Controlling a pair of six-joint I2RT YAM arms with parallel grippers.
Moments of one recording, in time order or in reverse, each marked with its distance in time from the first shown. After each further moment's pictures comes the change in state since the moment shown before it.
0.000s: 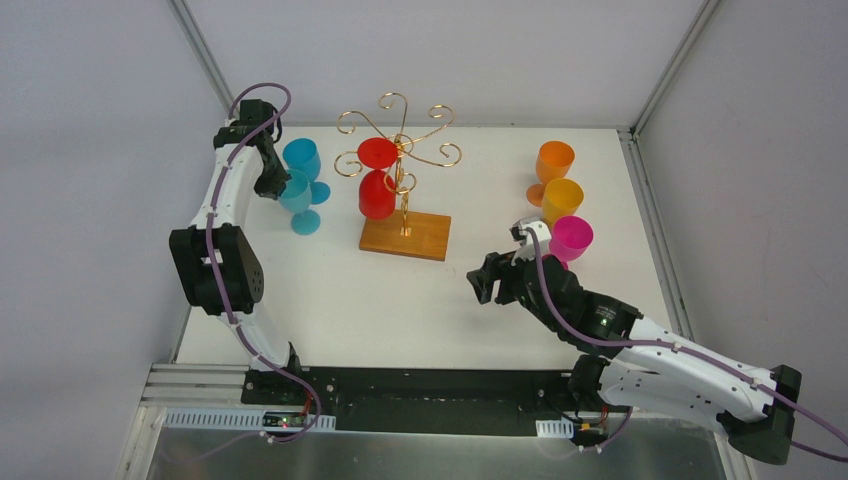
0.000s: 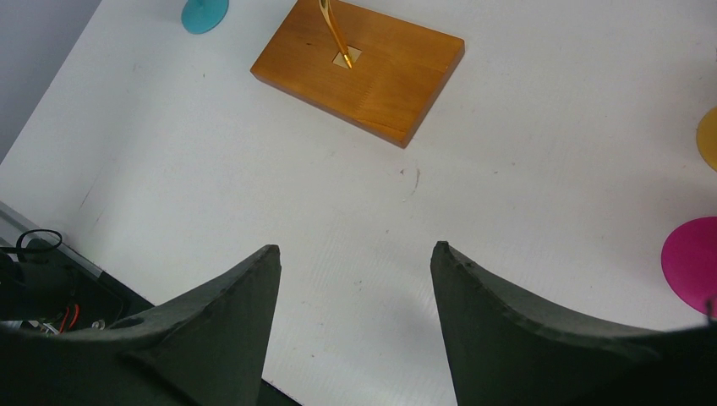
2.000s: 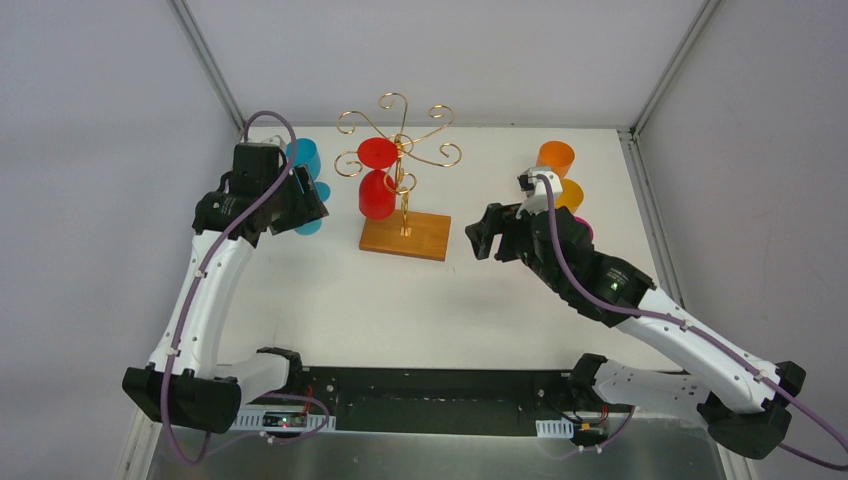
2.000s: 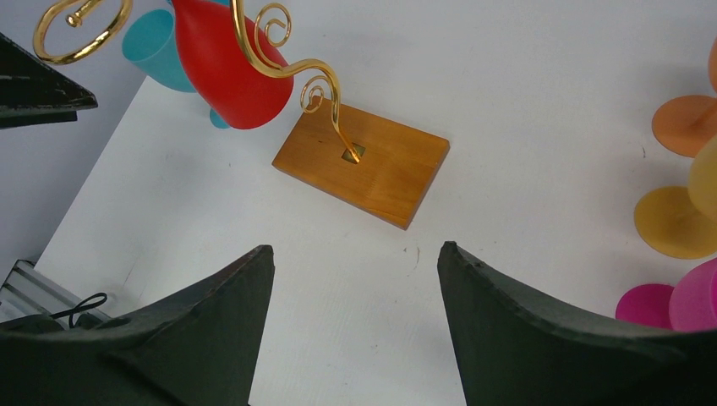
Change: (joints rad) left arm -0.233 -0.639 -0.332 0.000 0.264 -0.055; right arm -0.127 0.182 0.373 -0.114 -0.034 -0.055
